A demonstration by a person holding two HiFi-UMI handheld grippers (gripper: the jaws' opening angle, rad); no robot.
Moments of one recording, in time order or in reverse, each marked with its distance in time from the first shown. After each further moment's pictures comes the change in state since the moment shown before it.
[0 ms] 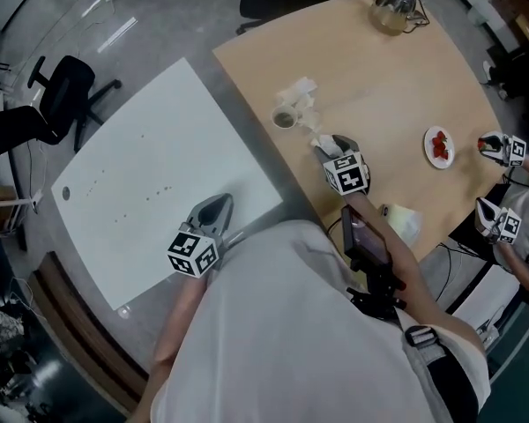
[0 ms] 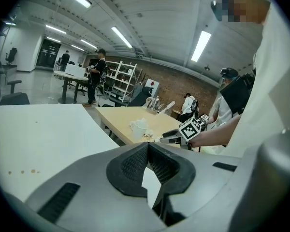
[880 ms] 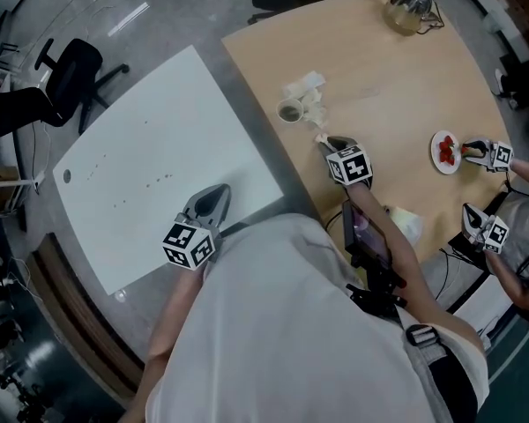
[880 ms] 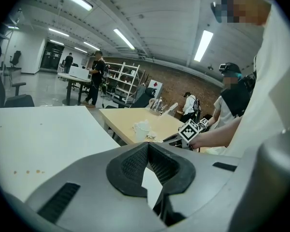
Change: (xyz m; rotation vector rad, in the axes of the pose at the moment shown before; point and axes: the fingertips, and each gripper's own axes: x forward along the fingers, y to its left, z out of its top) left arm -0.003 0.002 0.005 -0.005 -0.011 0.049; right arm 0.021 0.013 -0.020 0.059 0.105 0.159
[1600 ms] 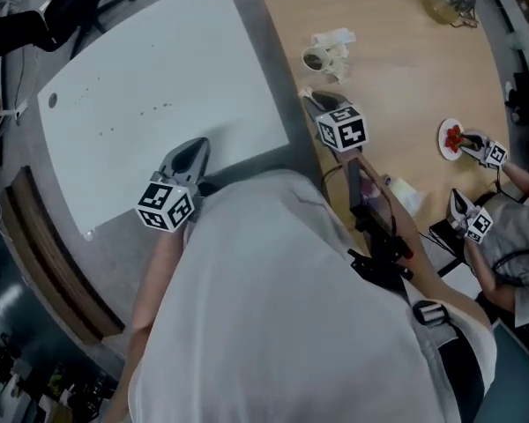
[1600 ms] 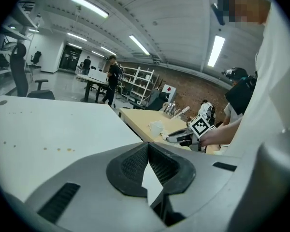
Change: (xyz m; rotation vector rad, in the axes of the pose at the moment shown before) left arm -0.067 0.037 -0.025 -0.092 -0.058 0.152; right arm -0.004 0.102 0.066 -0.158 -0.105 0.151
